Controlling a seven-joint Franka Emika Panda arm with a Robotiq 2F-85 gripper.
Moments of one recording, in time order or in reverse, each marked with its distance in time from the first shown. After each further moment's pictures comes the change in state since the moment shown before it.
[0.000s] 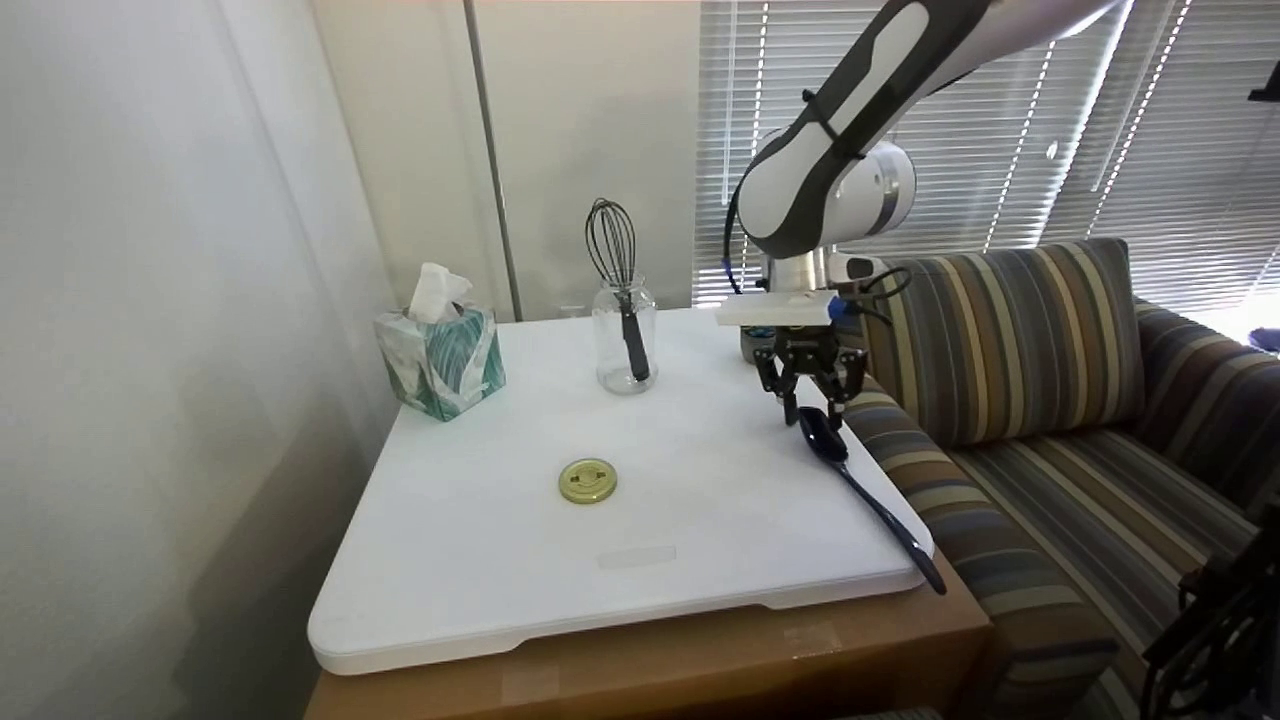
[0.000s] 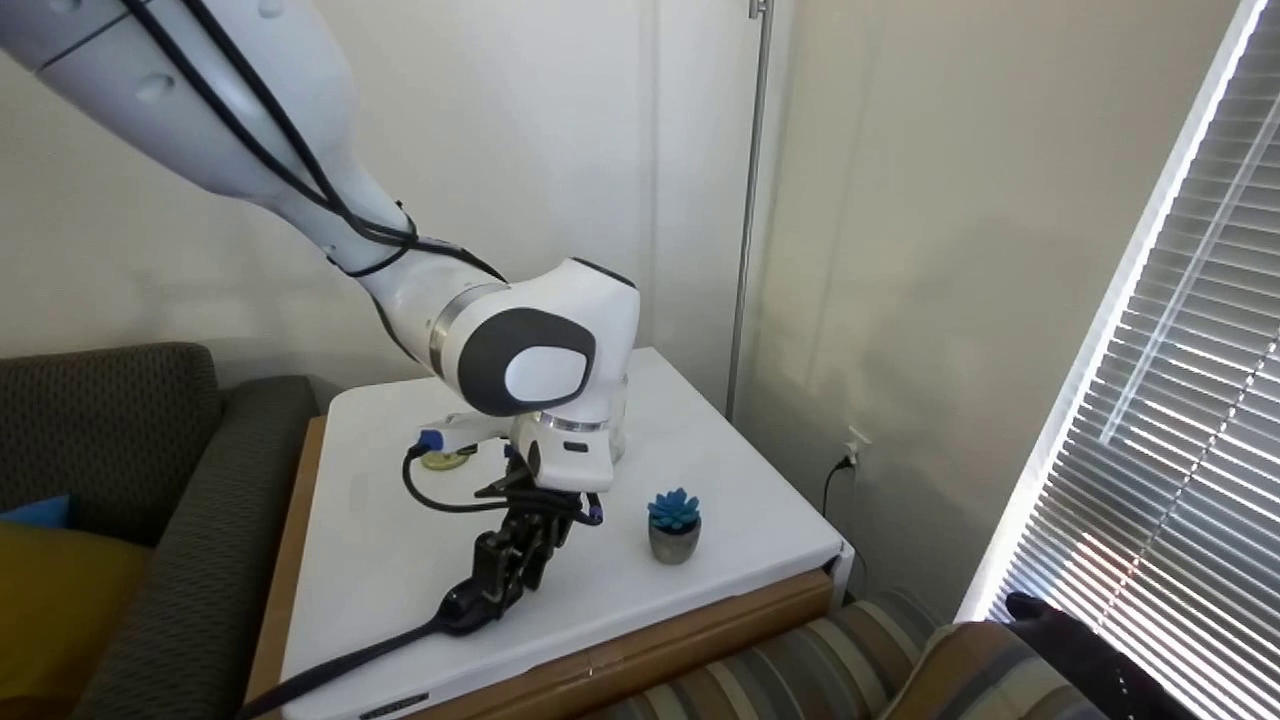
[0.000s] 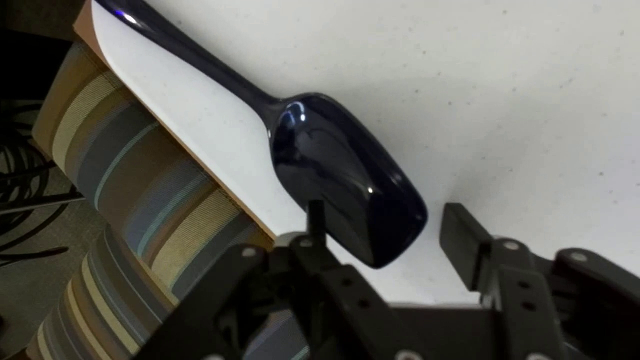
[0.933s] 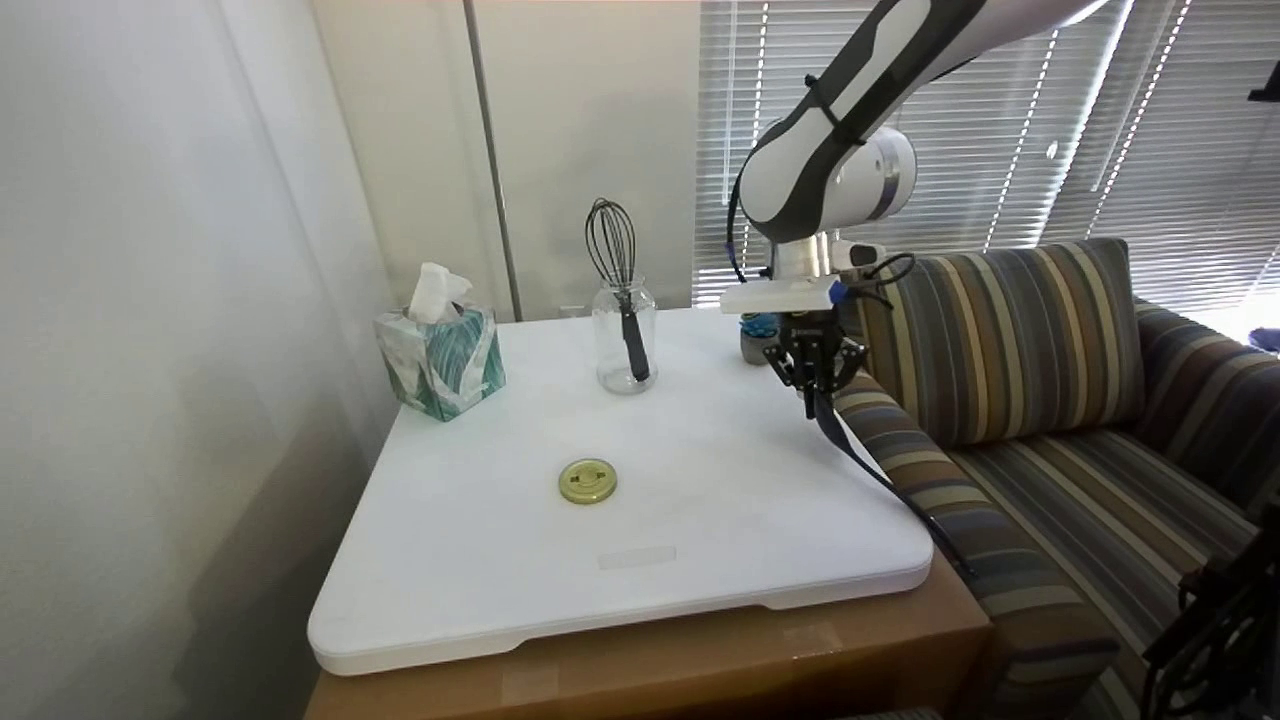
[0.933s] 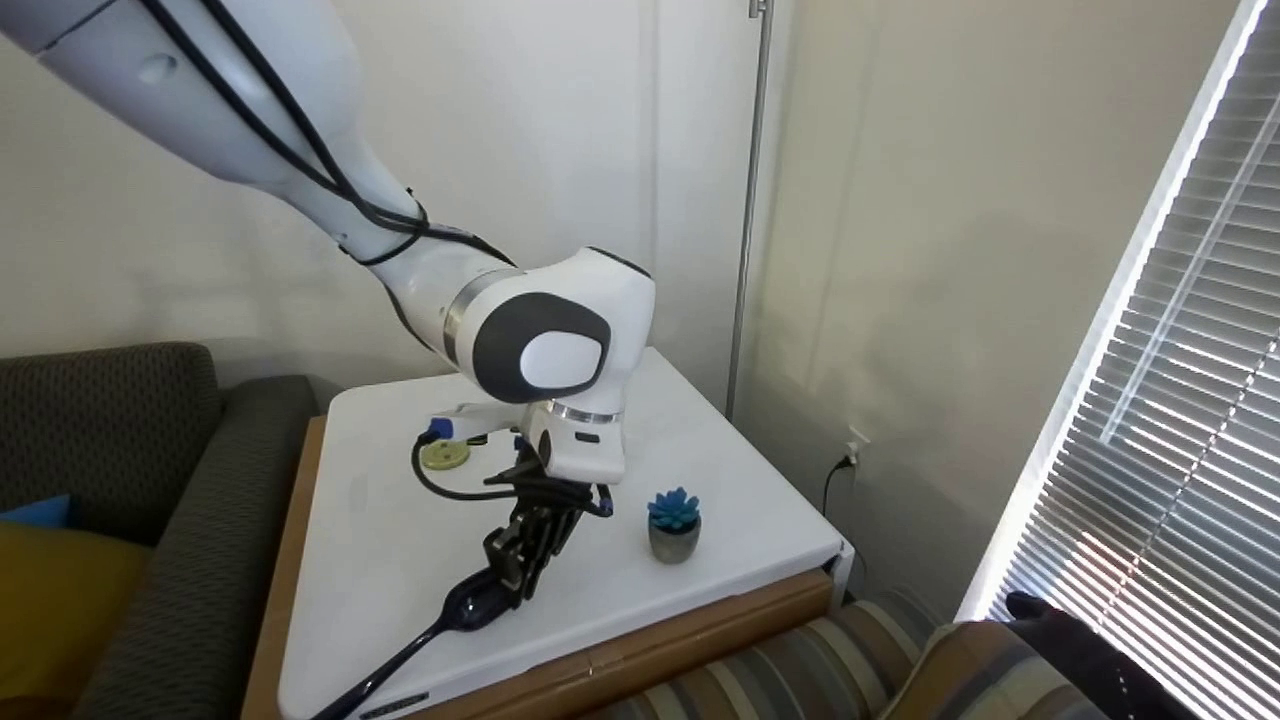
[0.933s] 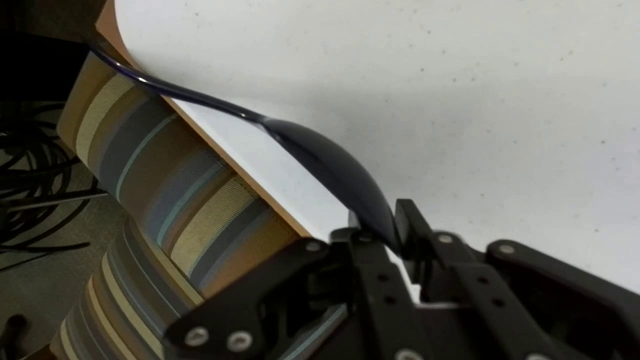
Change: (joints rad) arm -0.006 -0.009 -0.016 0.023 0.000 -0.057 0.014
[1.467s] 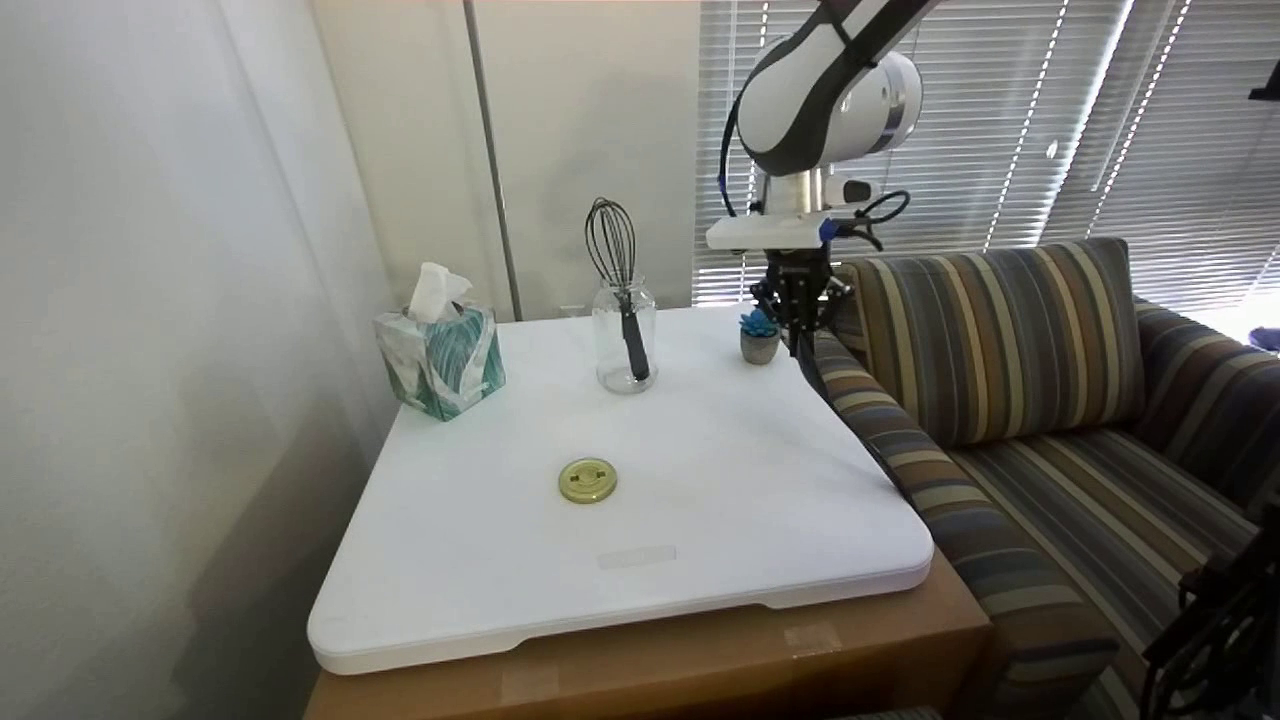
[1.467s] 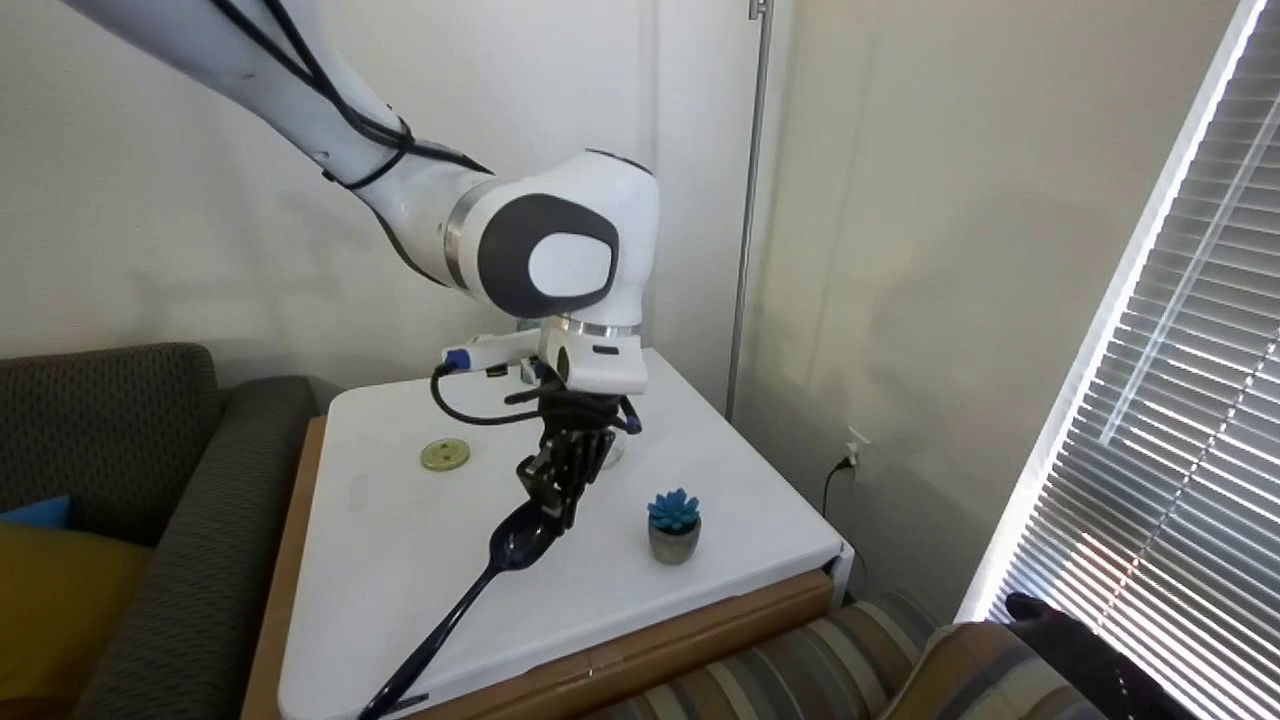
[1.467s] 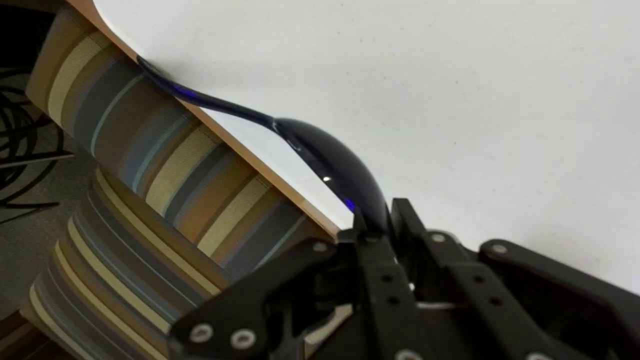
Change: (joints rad) arm 0.021 -0.110 -0.027 0.002 -0.056 0.025 0.039
